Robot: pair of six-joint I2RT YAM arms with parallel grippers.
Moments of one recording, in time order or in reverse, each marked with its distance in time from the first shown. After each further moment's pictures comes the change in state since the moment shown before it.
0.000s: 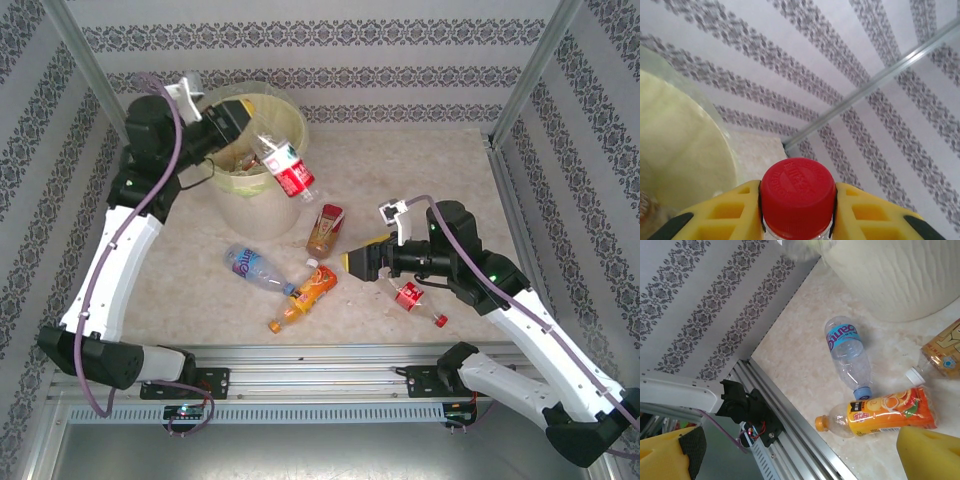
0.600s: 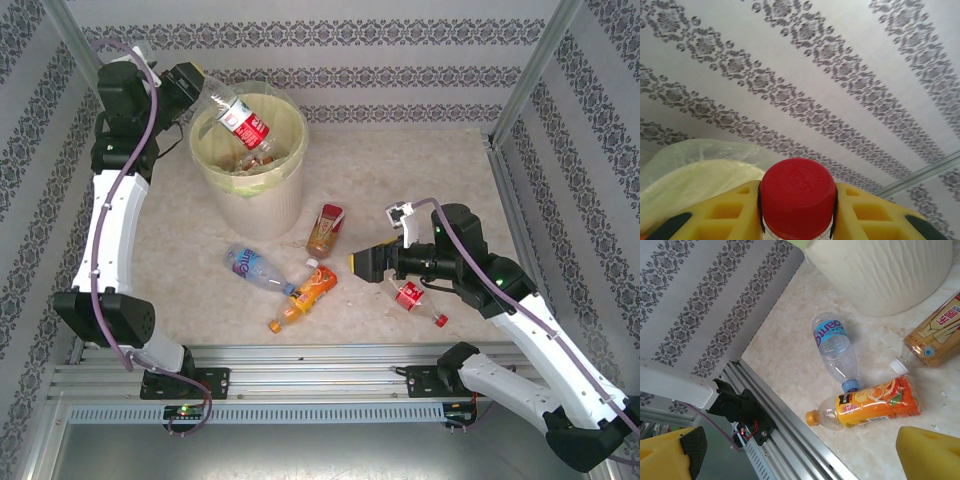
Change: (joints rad) left arm 0.183 0.209 0.224 -0.050 -0.150 0.066; right arm -0.020 -0.028 0.005 -0.066 0.029 -0.002
